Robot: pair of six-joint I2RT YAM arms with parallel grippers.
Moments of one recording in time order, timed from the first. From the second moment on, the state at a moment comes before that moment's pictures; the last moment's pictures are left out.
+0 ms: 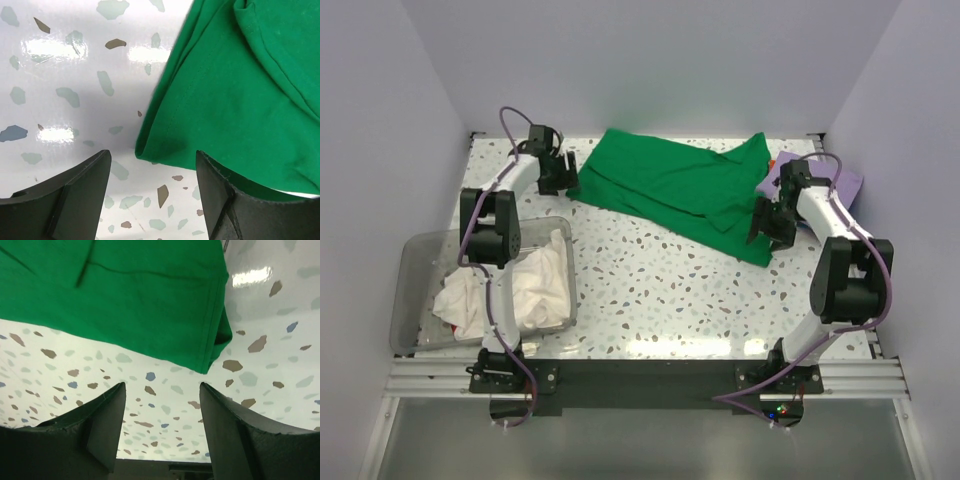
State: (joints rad) left arm -0.08 2.24 1.80 -0.57 0.13 -0.27; right arm -0.06 1.69 1.29 -0.92 -0.10 0.26
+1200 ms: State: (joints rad) left arm -0.08 2.29 1.78 -0.49 0.21 -0.31; right arm -0.11 1.78 1.10 -0.77 -0.04 0.27
